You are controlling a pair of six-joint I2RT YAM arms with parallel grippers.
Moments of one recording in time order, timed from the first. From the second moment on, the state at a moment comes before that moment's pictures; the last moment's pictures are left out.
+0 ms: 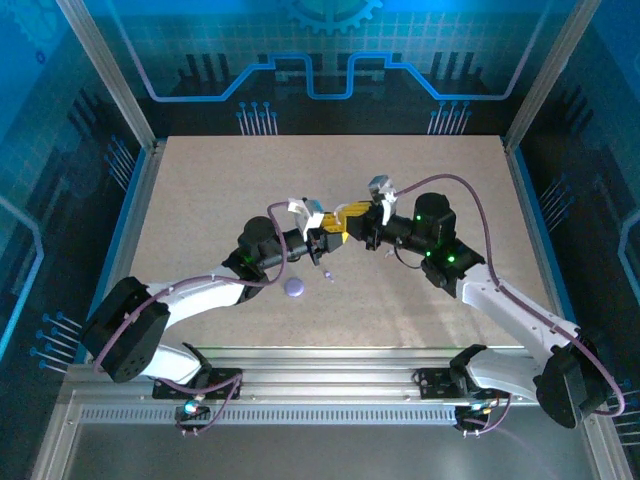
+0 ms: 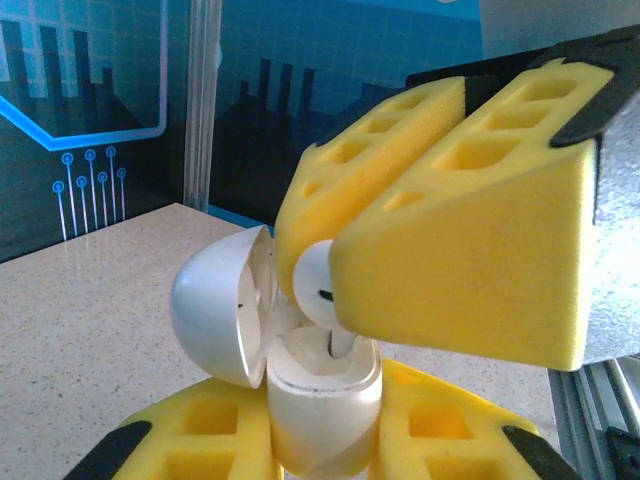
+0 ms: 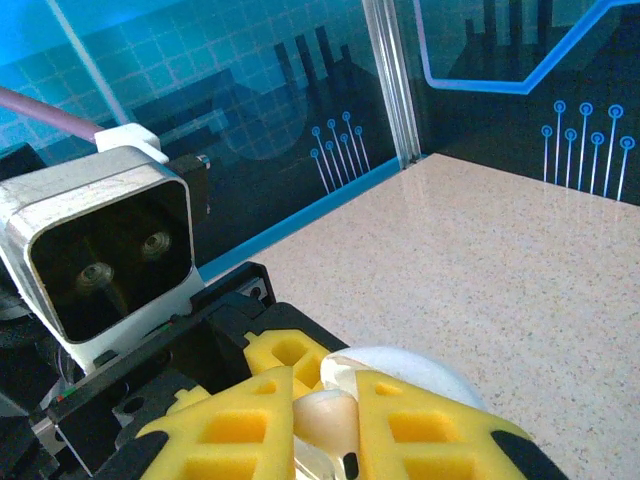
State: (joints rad) left arm -0.64 1.42 0.67 0.81 0.45 -0.20; right arm 0.53 1.14 0.81 0.17 -0.50 0.21
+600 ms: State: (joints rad) left arm -0.64 1.40 0.67 0.79 0.47 -0.19; right arm 0.52 1.14 0.86 0.11 -0.52 0.23
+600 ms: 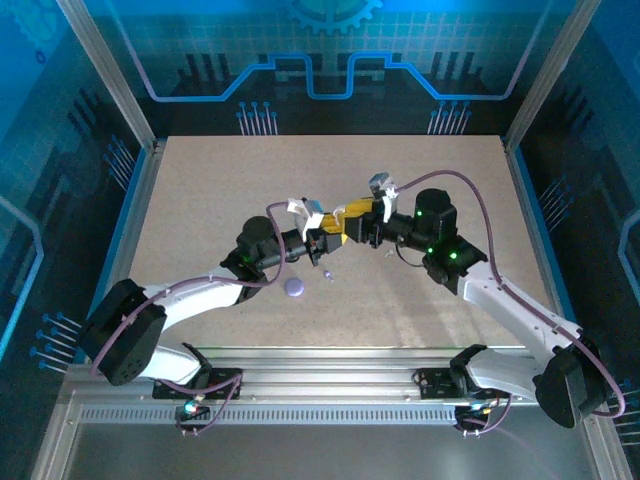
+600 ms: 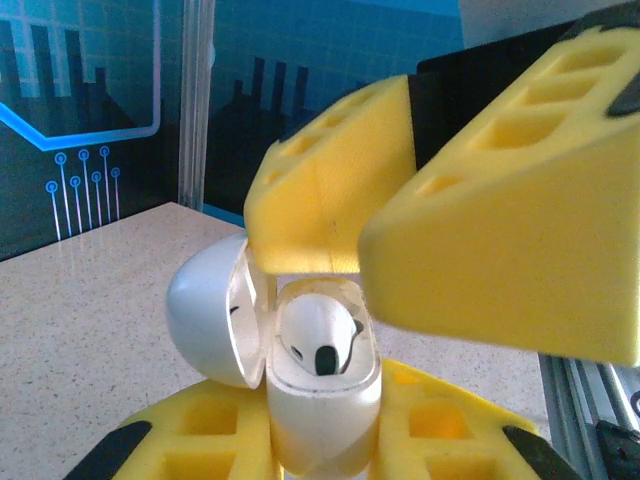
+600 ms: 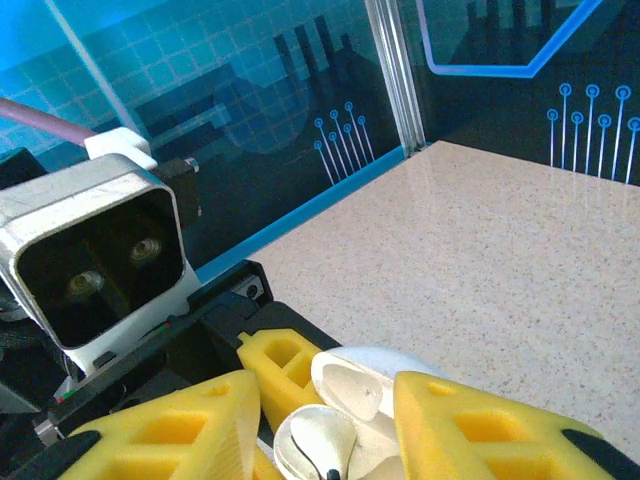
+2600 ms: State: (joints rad) left arm -0.67 1.27 0.67 0.47 0.51 0.11; right arm 0.47 1.06 1.00 -0.41 -0.62 0.14
